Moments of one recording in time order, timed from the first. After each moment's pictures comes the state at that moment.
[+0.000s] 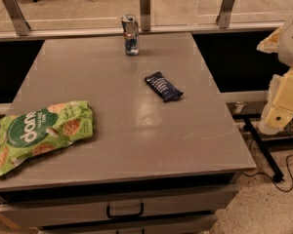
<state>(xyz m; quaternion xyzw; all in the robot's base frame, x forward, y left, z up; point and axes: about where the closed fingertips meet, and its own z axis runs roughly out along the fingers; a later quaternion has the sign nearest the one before) 0.438 -0.217 0.977 -0.60 0.78 -0.03 0.16</state>
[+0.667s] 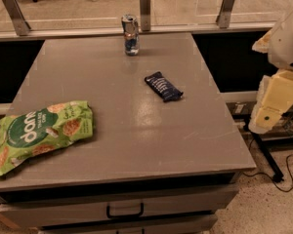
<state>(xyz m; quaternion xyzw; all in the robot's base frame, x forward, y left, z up) 0.445 -0.208 0.973 -0.60 0.79 -0.05 0.16</state>
